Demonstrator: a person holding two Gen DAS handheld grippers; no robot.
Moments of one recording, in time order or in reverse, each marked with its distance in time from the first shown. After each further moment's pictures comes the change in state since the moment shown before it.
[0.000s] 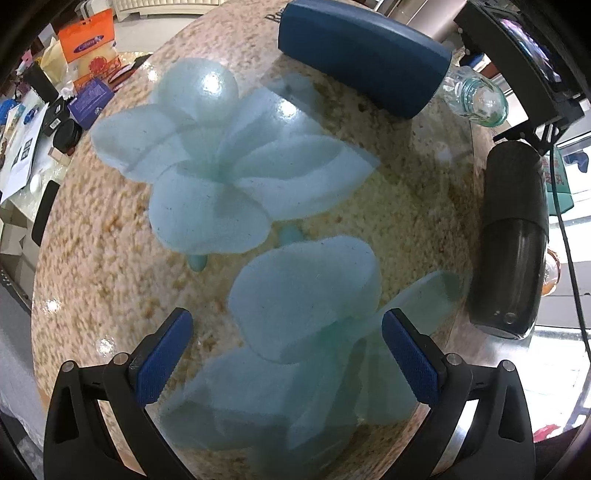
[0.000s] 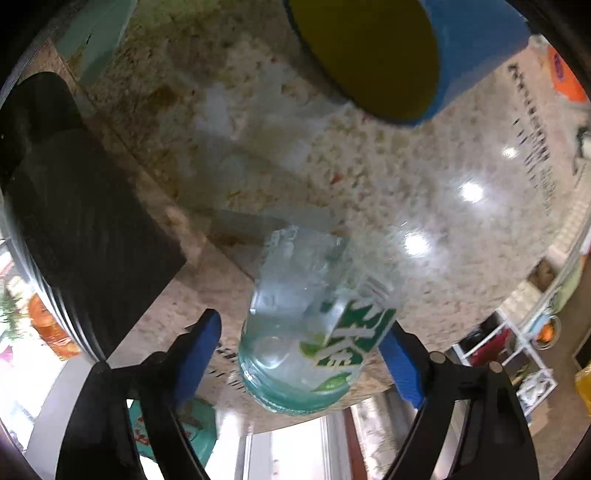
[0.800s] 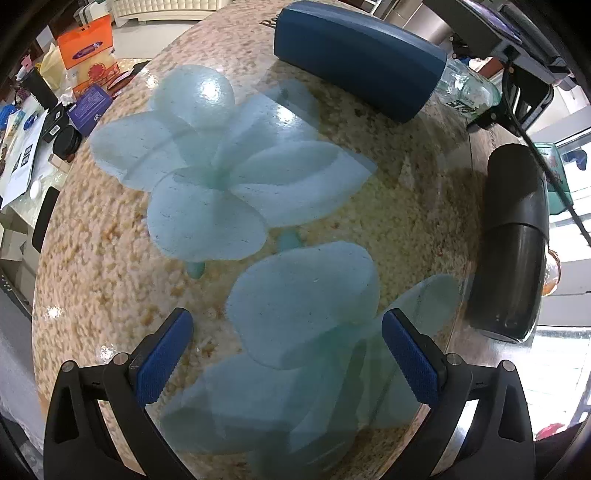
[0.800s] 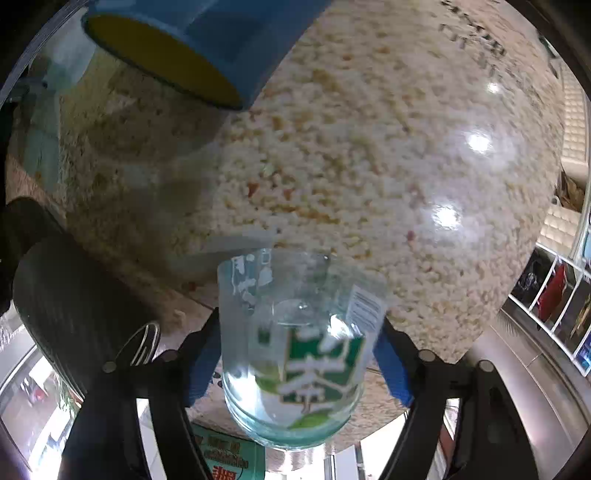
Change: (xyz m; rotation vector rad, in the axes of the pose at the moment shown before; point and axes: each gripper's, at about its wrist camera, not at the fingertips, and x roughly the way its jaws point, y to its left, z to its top) left arm 0.001 0.000 0.007 0.012 -0.015 0.000; right arm 0.005 -0.075 -0.009 0.357 -0.125 0.157
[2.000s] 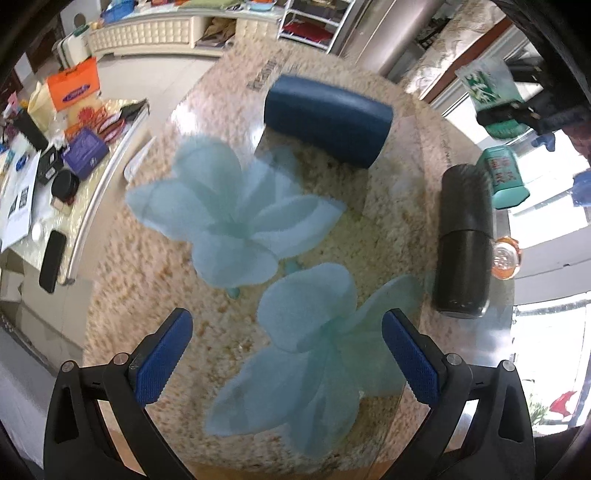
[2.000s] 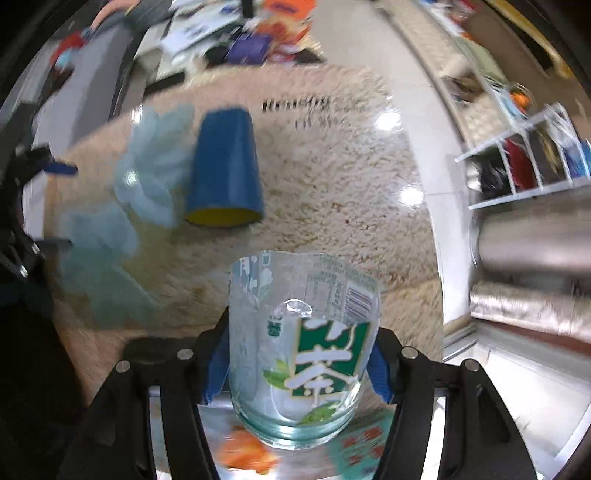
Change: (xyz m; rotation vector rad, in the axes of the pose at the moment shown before) left arm -0.078 0.031 0.005 0.123 -0.098 -0.068; right arm -0.140 0.093 -0.079 0.689 -0.349 0.015
